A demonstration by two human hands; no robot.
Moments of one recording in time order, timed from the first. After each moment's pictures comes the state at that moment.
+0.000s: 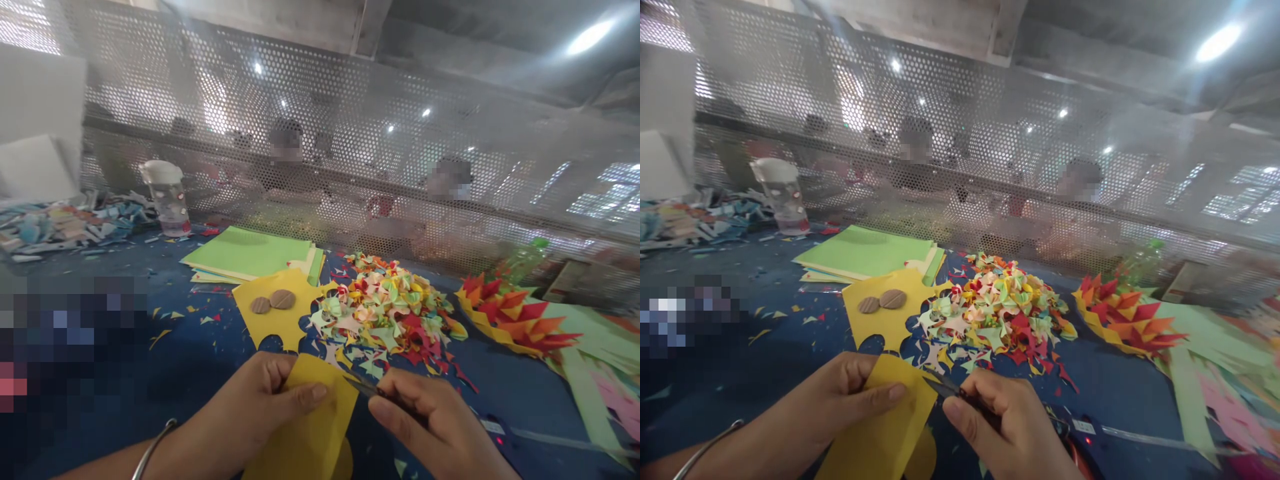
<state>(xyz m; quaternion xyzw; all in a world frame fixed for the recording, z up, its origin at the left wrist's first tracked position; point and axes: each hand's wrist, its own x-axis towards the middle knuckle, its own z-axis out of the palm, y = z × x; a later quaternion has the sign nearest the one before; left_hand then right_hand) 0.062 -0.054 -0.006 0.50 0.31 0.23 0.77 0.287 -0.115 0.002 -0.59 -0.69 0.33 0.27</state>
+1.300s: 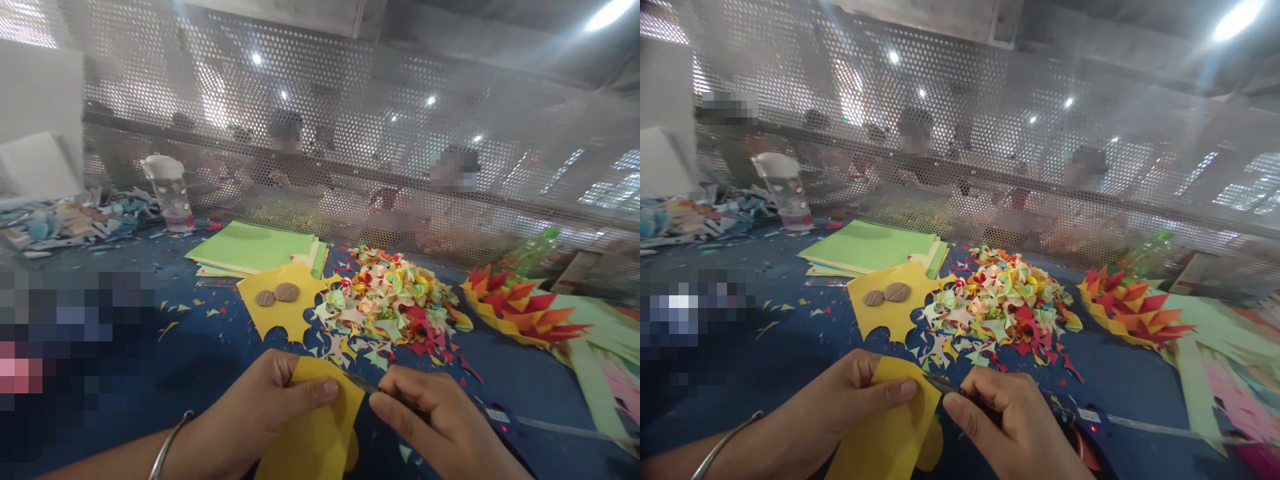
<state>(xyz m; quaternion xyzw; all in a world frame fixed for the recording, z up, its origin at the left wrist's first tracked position) 0.065 -0.060 -0.011 0.46 0.32 0.22 0.80 0.283 -0.118 0.002 -0.59 -0.71 0.31 0.25</state>
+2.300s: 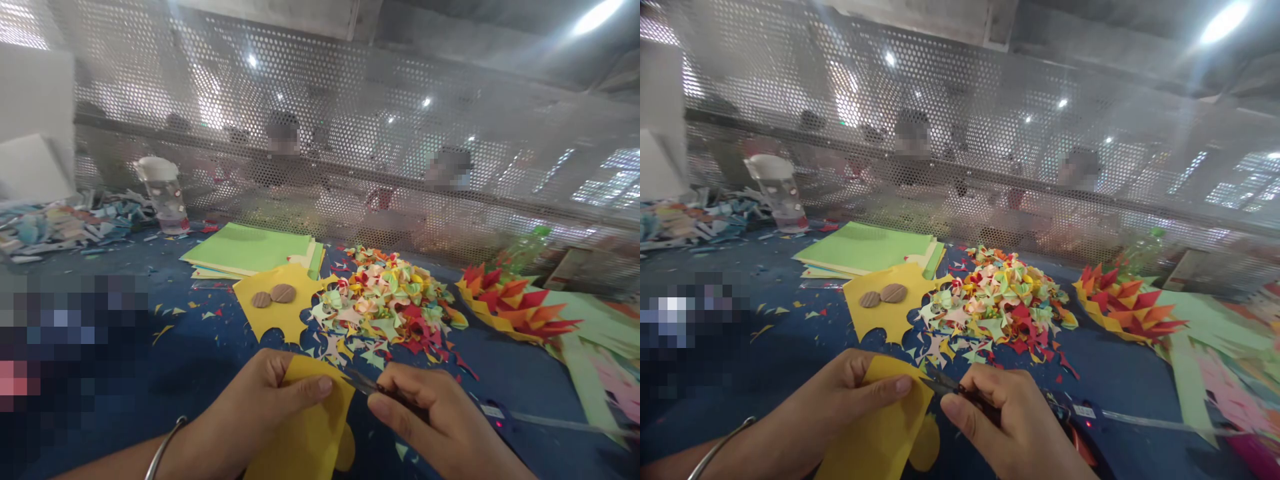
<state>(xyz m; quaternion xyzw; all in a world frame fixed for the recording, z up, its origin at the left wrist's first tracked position) 0.068 -0.060 -0.010 0.46 0.33 0.24 0.79 0.287 -0.119 0.003 -0.59 -0.70 0.32 0.24</state>
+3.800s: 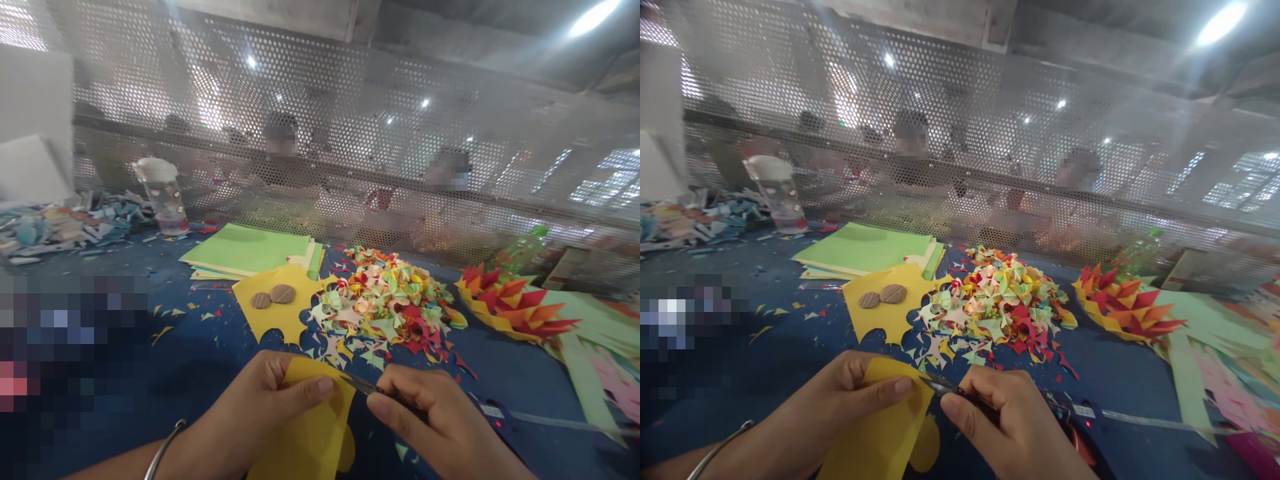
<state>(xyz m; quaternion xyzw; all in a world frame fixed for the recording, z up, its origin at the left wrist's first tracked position) 0.068 -0.063 -0.010 0.45 0.33 0.24 0.79 0.285 -0.121 0.006 -0.59 -0.71 0.31 0.24</state>
